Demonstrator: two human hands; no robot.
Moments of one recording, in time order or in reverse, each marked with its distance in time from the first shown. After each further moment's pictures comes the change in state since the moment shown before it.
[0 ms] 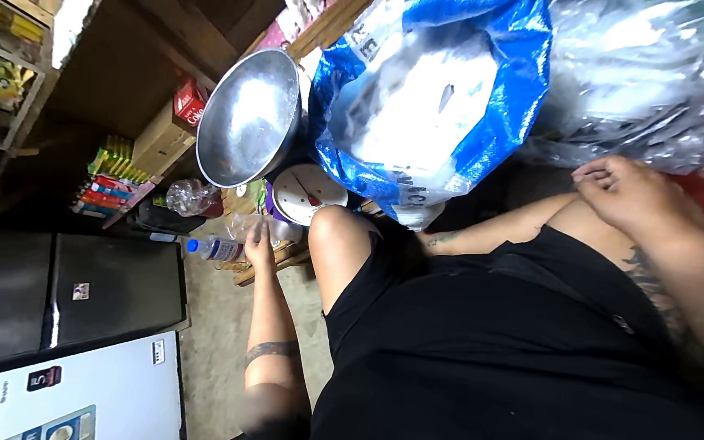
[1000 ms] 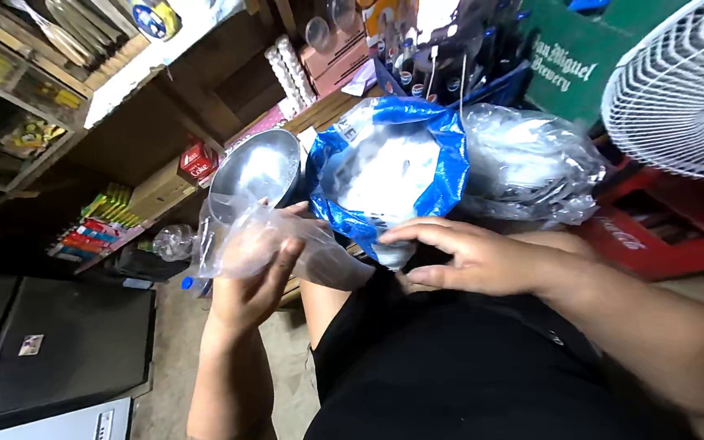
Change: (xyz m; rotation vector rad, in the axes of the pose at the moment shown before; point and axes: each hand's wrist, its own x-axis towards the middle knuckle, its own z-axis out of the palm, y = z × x) left_hand -0.109 0.298 -0.040 -0.118 -0.520 1.100; right_hand -0.085 -0.225 -0.052 0.366 -0.340 -1.013
